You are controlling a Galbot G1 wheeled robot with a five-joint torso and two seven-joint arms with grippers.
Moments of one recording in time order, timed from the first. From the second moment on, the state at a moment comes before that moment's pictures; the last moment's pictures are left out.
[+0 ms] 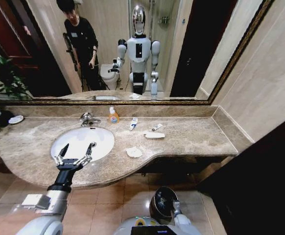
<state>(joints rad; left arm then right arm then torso) 1.84 -1.36 -0.82 -2.47 -0.37 0.04 0.05 -1.10 1.50 0.56 0.57 0.00 0.40 -0.16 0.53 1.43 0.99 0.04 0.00</state>
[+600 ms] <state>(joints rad) 1.84 -1.36 -0.82 -2.47 -0.37 0.04 0.05 -1.78 1.20 0.65 1.57 0.46 0.44 -0.44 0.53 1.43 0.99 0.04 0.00</state>
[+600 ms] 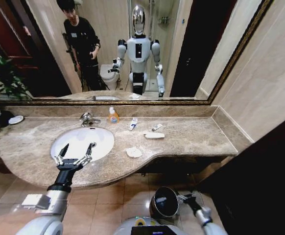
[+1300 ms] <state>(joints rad) 1.84 -1.36 -0.82 -2.47 -0.37 0.04 0.05 -1.38 1.11 0.70 1.84 0.51 0.06 -0.57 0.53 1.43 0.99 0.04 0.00</state>
